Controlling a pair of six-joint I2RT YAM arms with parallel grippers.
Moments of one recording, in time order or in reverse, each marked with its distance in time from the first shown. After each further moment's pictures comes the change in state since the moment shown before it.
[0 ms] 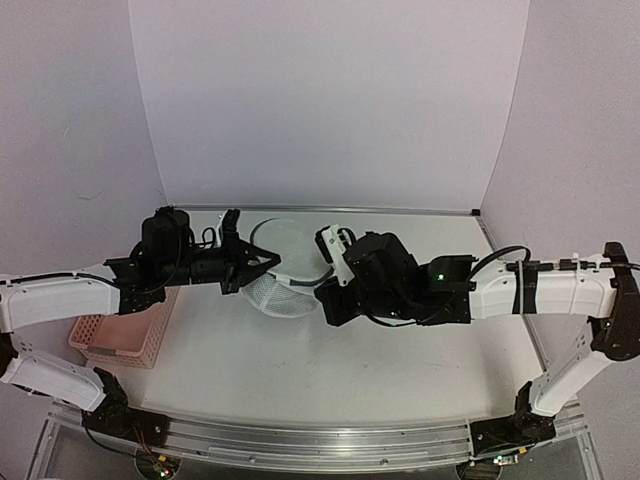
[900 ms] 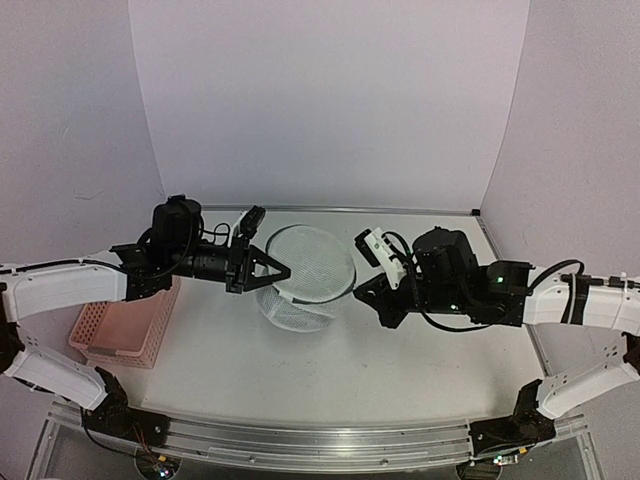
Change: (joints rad) left arm 0.006 0.059 0.105 -0.116 0.318 0.285; right arm -0.146 -0.297 -0.262 0.047 -0.222 -0.332
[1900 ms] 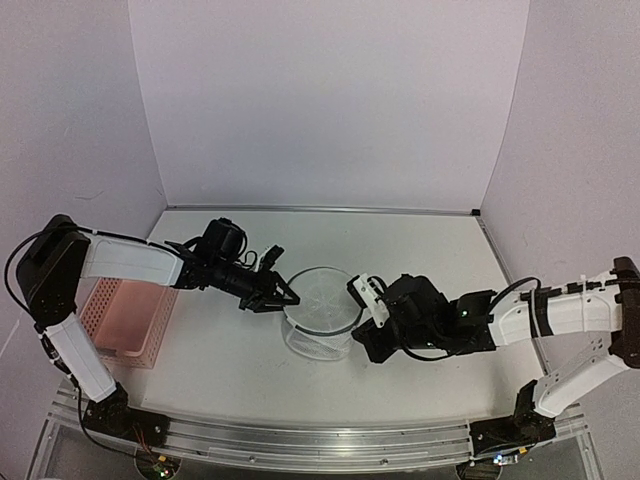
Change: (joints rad) left arm 0.077 0.421 0.114 -0.145 0.021 0.149; right arm 0.069 0.133 -0.156 0.084 0.062 0.201
